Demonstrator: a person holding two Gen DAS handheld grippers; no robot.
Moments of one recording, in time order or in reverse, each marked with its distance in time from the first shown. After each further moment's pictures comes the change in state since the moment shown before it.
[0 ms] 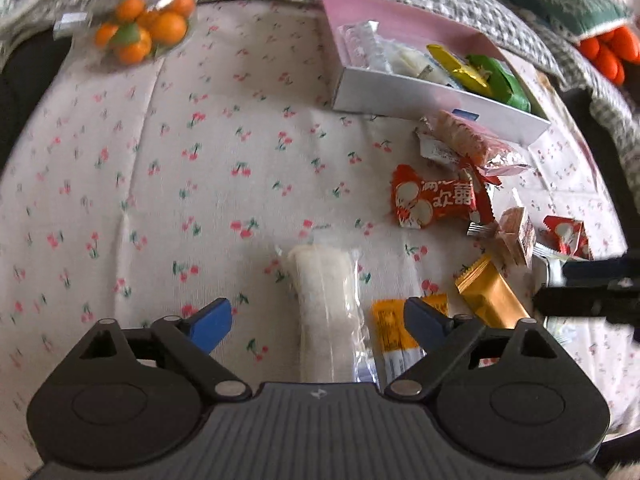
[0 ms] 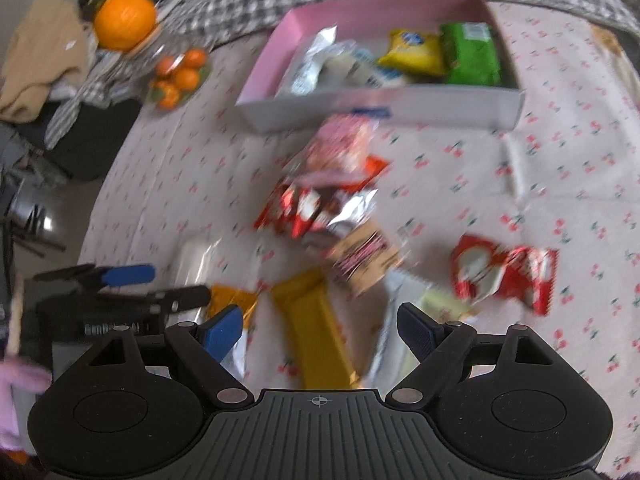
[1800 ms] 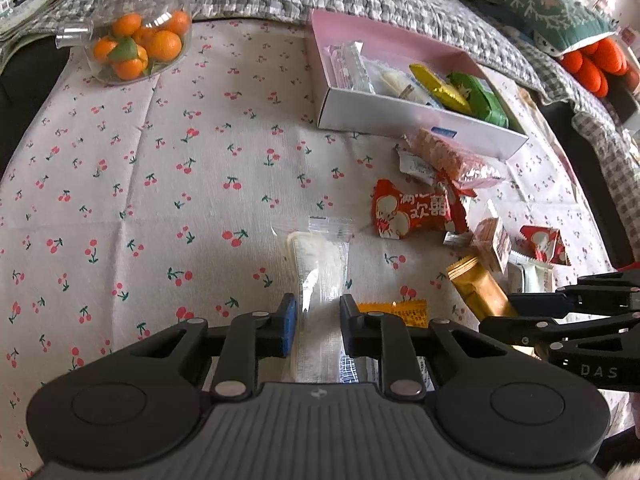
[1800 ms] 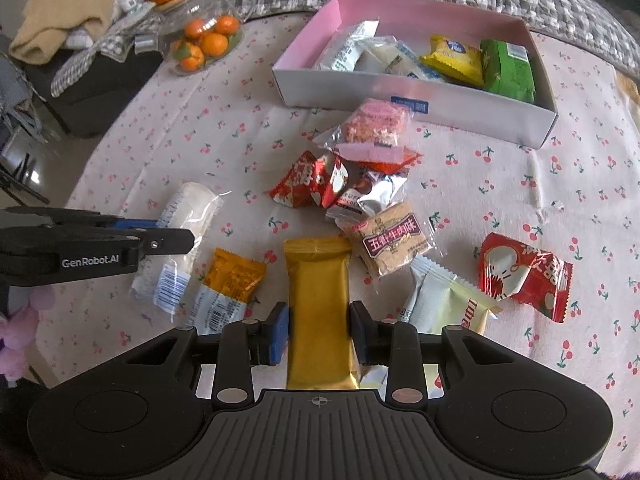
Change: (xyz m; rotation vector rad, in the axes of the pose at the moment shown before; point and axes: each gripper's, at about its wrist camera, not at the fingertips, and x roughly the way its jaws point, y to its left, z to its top) left arm -0.016 -0.007 -0.001 0.018 -0.068 -0.031; right arm 0.009 0.025 -0.018 -0.153 -0.028 -0.070
